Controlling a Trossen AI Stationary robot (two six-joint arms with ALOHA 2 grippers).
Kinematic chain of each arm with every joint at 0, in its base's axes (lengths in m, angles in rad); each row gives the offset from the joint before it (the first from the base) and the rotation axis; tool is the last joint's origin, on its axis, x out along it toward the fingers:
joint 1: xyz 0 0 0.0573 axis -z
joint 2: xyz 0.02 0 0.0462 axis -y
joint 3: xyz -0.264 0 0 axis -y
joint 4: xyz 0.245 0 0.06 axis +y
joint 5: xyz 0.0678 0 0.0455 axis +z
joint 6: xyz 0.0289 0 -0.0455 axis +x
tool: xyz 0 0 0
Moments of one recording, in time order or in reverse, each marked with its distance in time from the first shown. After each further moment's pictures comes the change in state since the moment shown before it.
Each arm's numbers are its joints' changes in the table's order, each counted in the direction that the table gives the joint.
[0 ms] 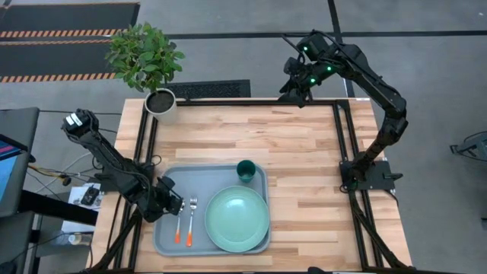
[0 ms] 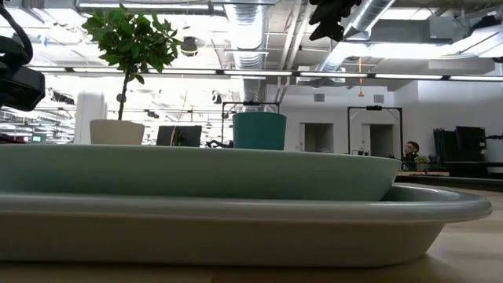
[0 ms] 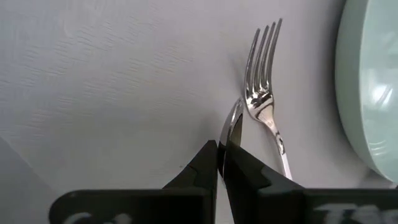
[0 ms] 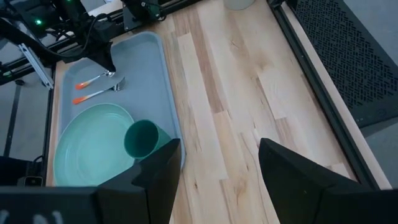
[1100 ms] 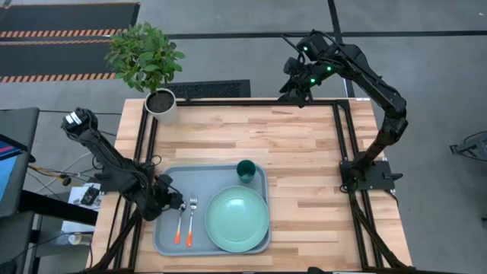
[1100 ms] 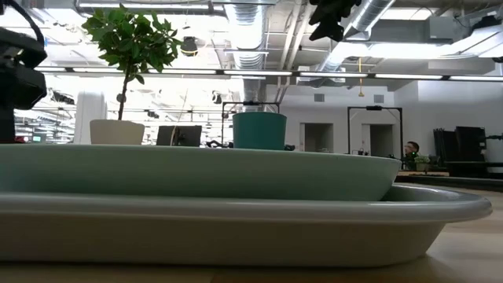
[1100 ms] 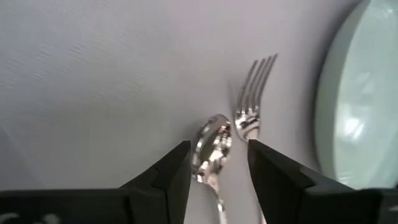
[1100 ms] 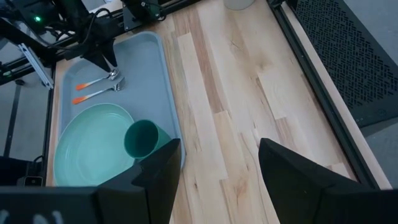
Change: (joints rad) left arm -0.003 0.036 0.000 0.028 0.057 -0.153; right arm 0.000 0.000 -0.001 0.000 0.000 0.000
